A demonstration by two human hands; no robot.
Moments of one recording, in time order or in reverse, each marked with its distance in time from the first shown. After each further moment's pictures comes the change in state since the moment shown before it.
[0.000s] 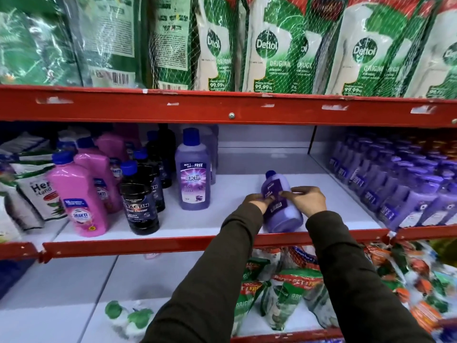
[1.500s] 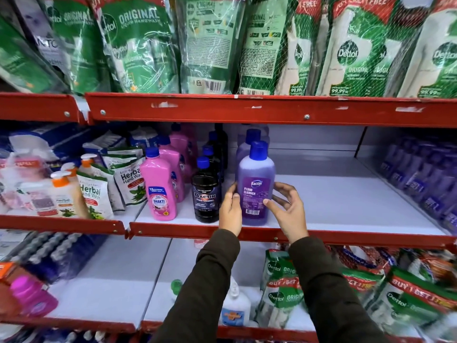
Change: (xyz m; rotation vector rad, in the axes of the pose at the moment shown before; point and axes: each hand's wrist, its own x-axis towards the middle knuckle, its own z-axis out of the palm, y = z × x) left_hand -0.113 -0.035 -0.189 -0.219 0.296 0.530; right_hand -0.141 -0.035 0.137 0.532 -0.294 -0.369
